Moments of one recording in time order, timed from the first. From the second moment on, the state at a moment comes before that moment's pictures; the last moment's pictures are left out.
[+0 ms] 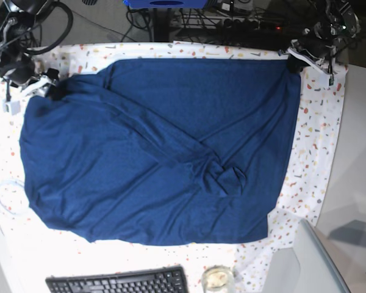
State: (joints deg) left arm 24.0 -5.8 -38.5 82.1 -21.5 -36.1 40.5; right arm -9.5 -0.4 45.9 75.5 22.0 39.9 -54.2
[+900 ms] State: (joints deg) left arm 28.4 -7.5 -38.5 90.3 -22.0 -34.1 44.3; right arm -9.9 -0.6 46.1 85.1 21.5 39.9 -67.3
